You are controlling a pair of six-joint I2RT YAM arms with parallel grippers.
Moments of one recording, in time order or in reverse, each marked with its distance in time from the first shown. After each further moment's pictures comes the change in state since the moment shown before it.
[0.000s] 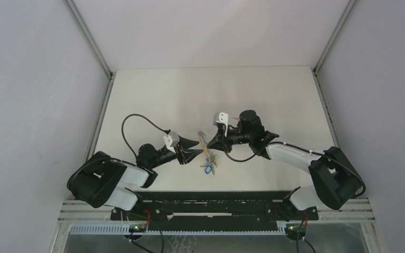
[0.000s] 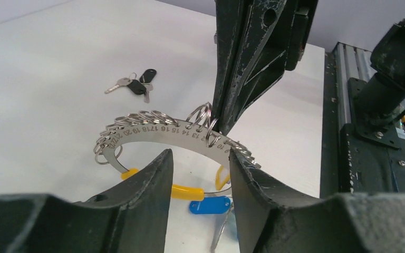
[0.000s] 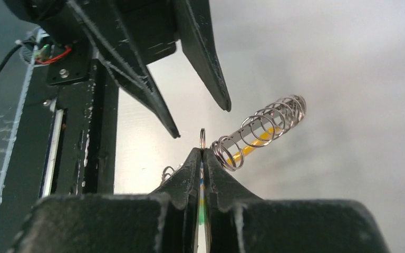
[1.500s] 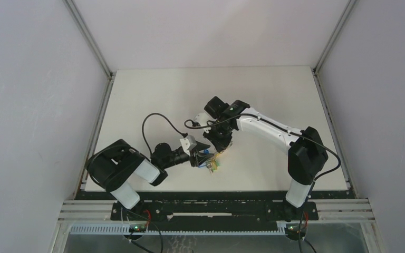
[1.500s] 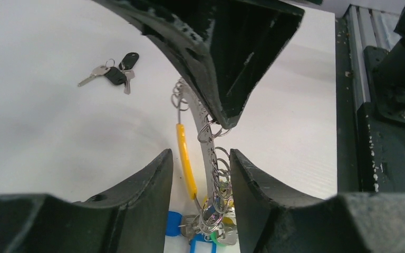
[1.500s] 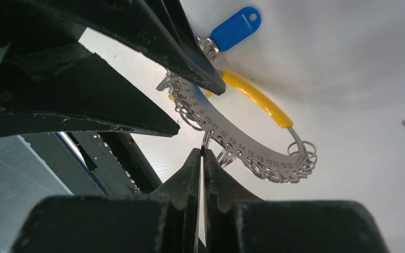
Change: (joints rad) left arm -0.175 0.193 0.089 0.005 -0.147 0.102; right arm 0.171 0.333 0.798 -1.371 0.592 -0.129
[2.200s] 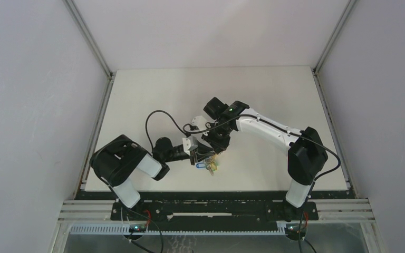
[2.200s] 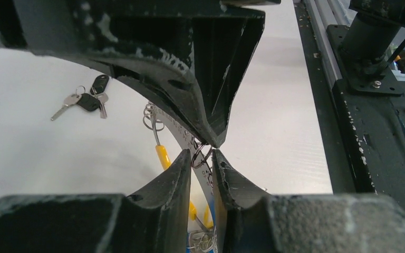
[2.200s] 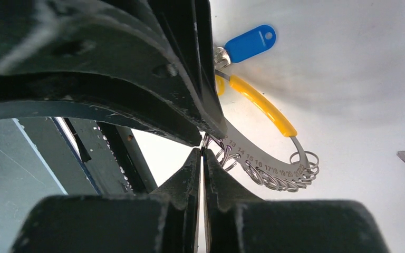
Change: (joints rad) left arm 0.060 0.061 0.079 0.004 0.259 0.094; right arm 0.007 0.002 -0.003 0.001 -0.069 -0.116
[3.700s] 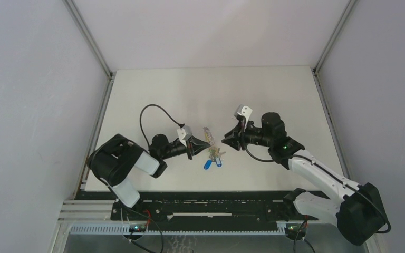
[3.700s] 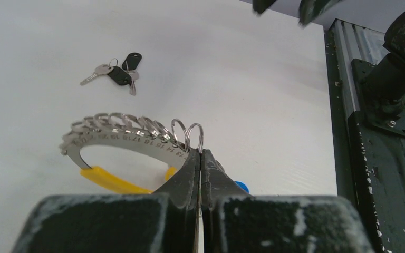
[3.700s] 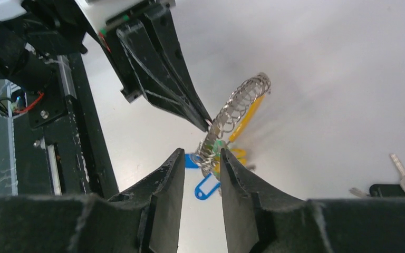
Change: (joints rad) left arm 0.076 -0.001 0.010 -0.029 -0.066 -0.174; right arm -0.259 -0.713 -0.814 1.068 -0.251 0.375
